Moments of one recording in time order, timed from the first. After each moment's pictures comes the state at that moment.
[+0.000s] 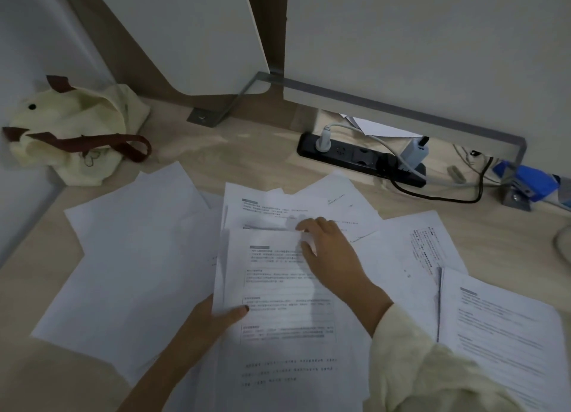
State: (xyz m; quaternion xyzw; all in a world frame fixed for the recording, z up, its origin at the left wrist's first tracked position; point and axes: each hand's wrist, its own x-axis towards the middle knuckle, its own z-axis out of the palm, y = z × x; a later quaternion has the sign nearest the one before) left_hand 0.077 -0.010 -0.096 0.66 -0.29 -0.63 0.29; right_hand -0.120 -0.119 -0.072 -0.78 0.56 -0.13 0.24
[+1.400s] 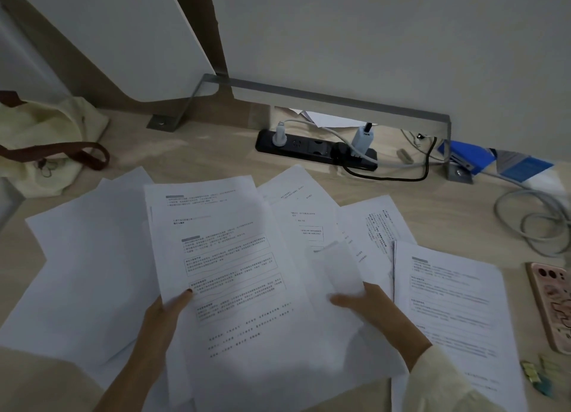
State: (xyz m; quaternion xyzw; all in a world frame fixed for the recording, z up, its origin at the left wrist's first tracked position) left_hand 0.066 0.003 -0.100 0.73 -0.18 -0.54 0.38; right_hand -0.247 -0.031 -0.076 -0.40 0.72 -0.11 0.56
